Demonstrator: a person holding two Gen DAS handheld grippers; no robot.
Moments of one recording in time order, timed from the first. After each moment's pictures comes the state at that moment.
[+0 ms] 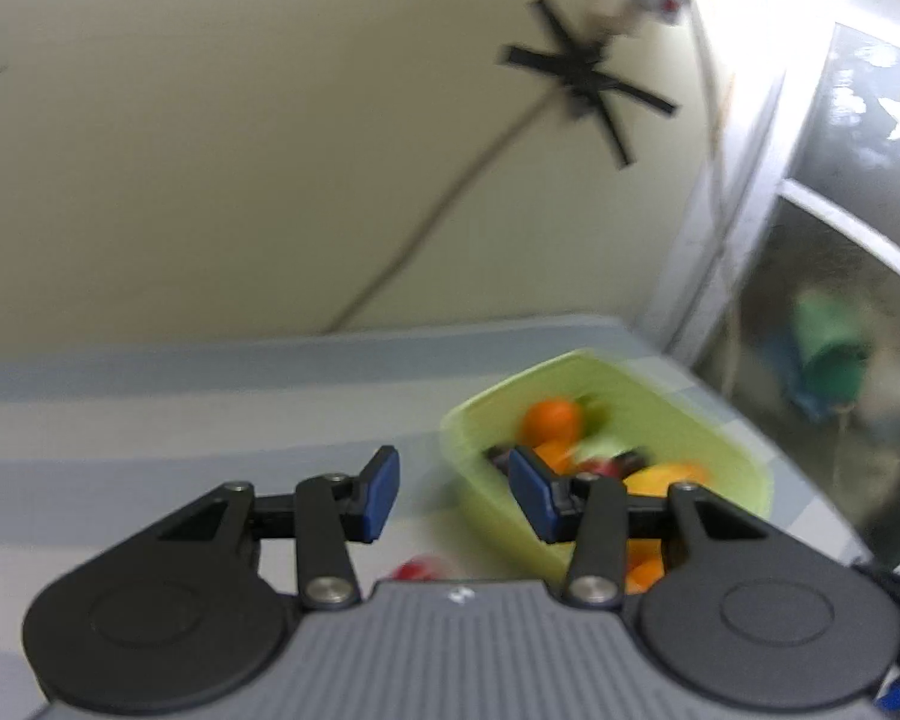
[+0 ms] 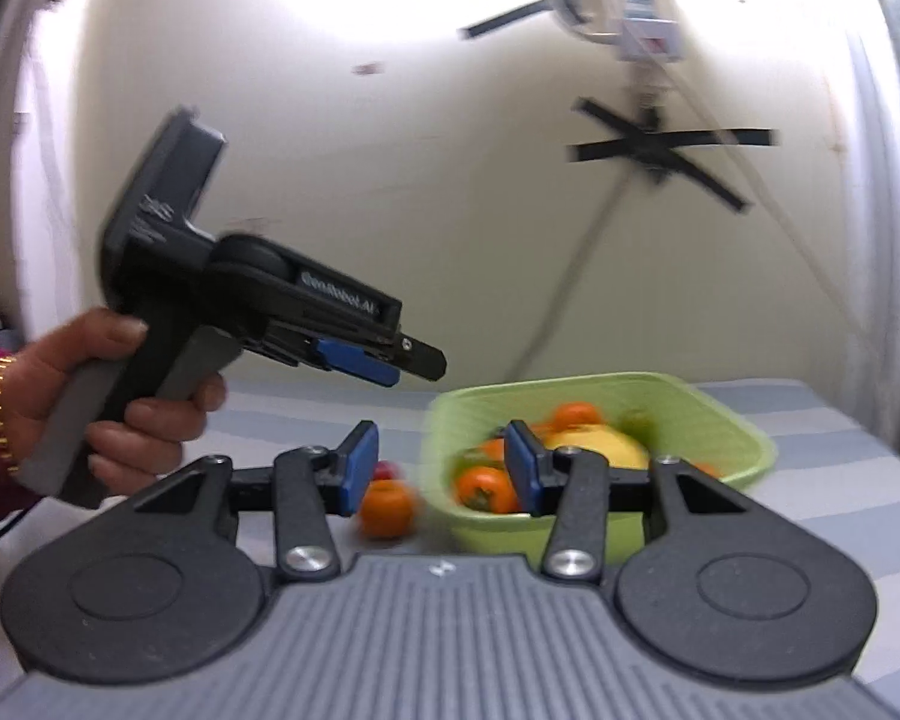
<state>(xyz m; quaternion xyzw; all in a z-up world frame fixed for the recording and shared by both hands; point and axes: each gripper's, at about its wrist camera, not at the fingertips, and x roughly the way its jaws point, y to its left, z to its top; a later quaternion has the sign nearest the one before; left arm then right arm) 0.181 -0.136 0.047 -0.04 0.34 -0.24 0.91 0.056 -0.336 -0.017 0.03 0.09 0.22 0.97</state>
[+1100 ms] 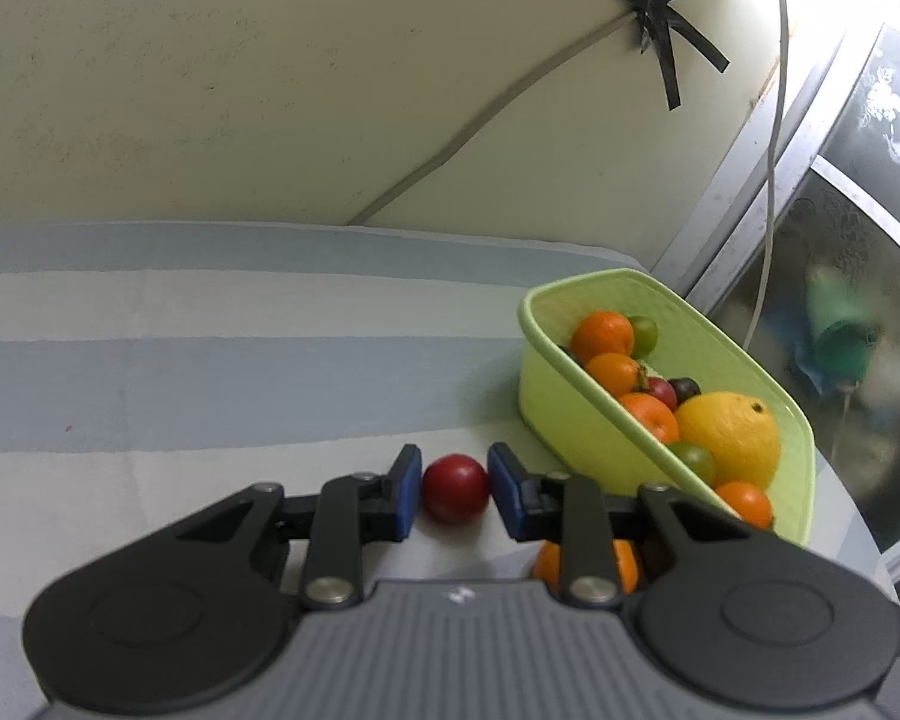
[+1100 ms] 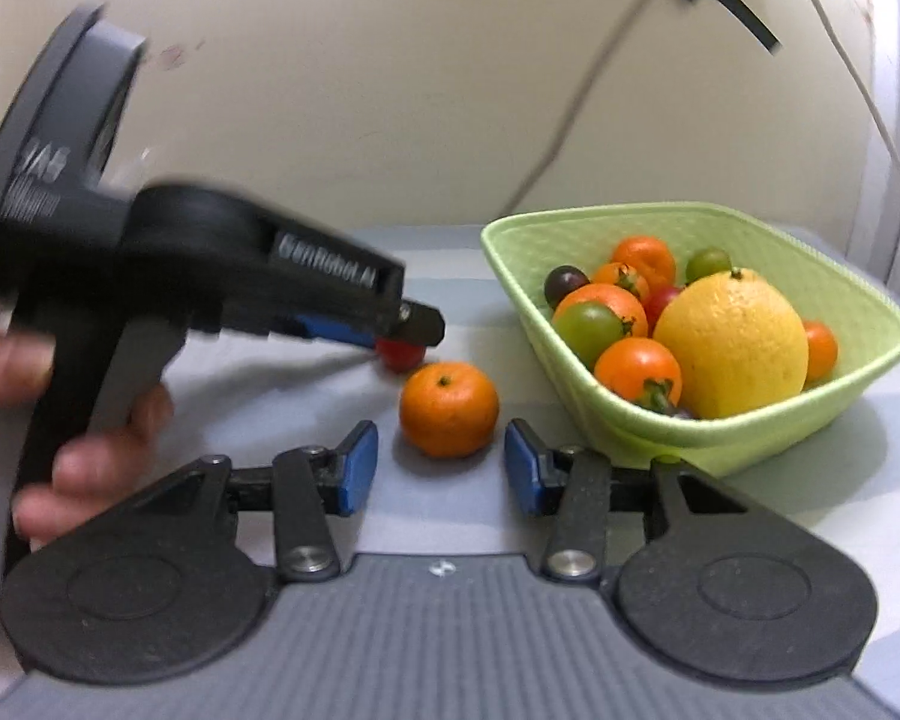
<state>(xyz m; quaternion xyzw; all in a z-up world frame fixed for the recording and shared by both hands) 0.204 -0.119 -0.003 -0.08 0.39 -0.27 0.88 0.129 -0.253 -0.037 0.03 0.27 0.12 0.95</state>
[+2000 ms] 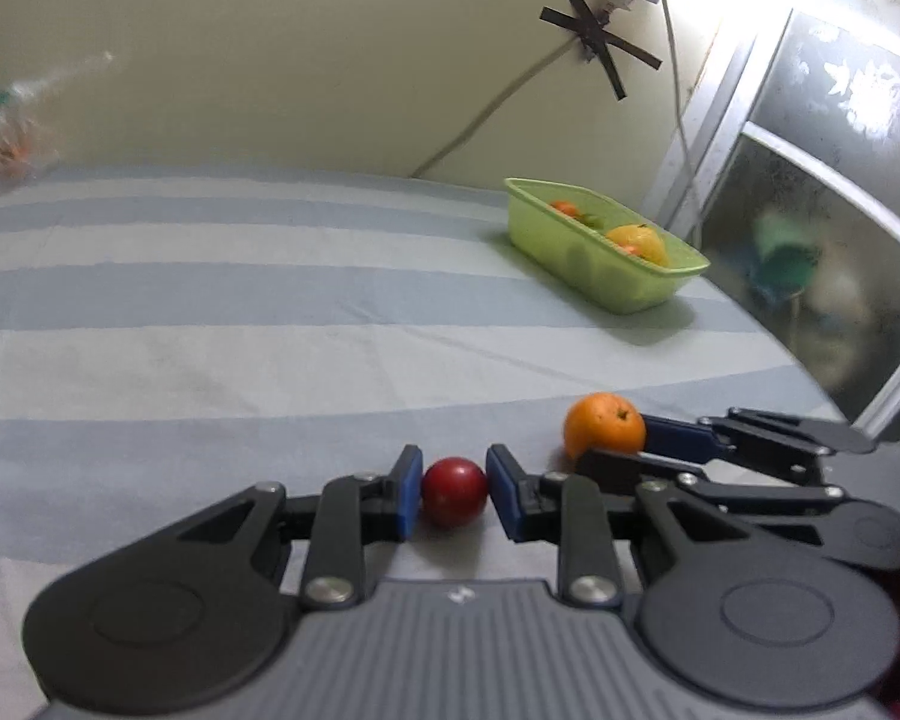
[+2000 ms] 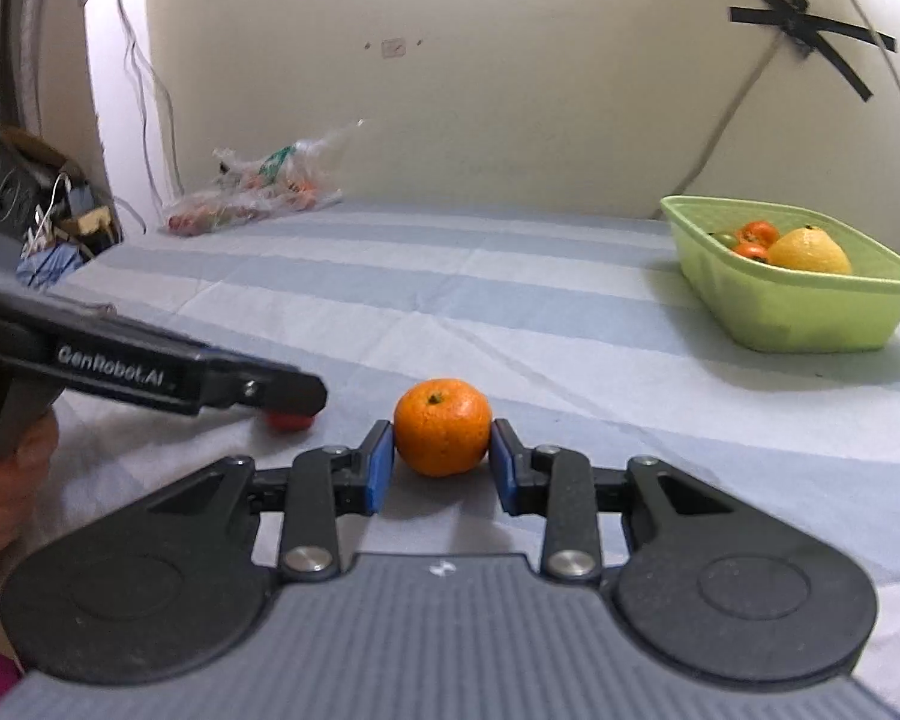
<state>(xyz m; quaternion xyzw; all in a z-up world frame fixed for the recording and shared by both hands) 0.001 -0.029 0.014 -0.07 0.37 -0.25 0.89 -0.002 -0.241 -0.045 0.00 0.24 0.25 0.94</state>
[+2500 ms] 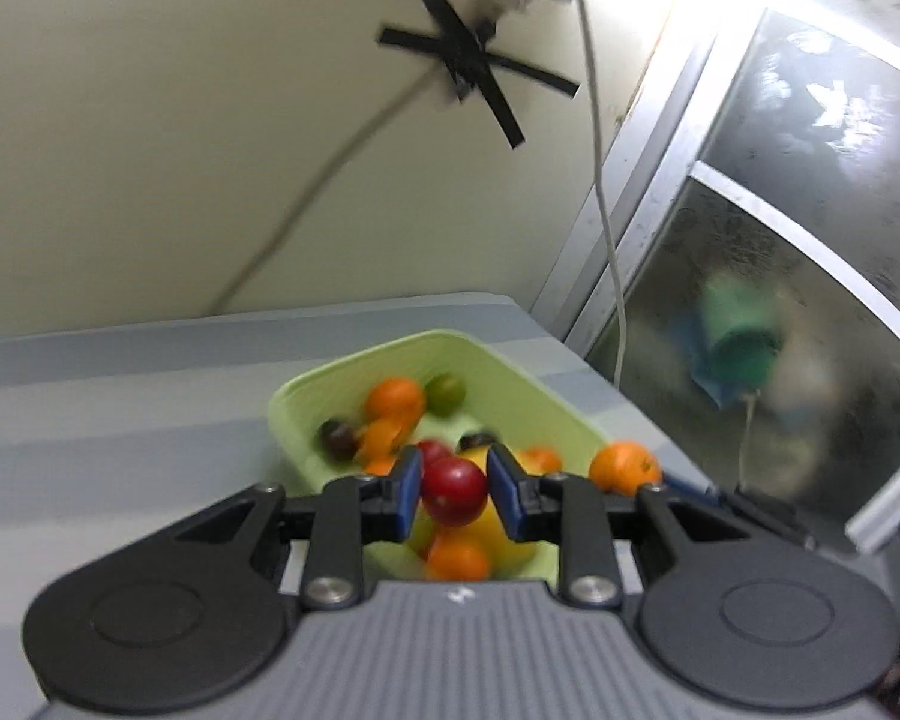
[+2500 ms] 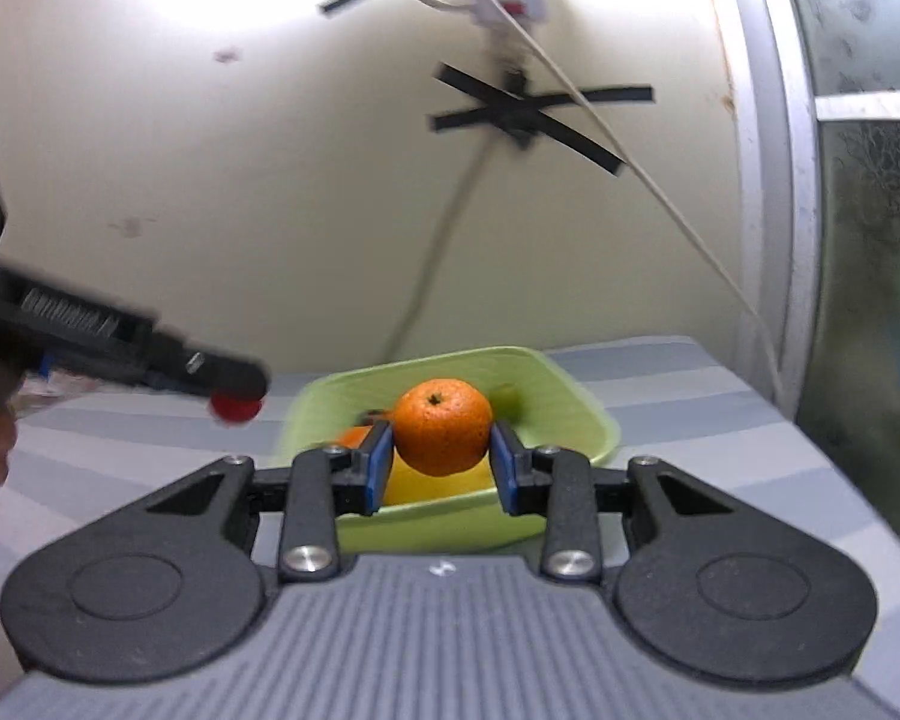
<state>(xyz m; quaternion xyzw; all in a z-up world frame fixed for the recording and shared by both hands) 0.169 -0.209 0.075 -0.05 0.36 -0.32 0.87 0.100 -0.384 0.001 0.06 0.16 0.10 0.98</state>
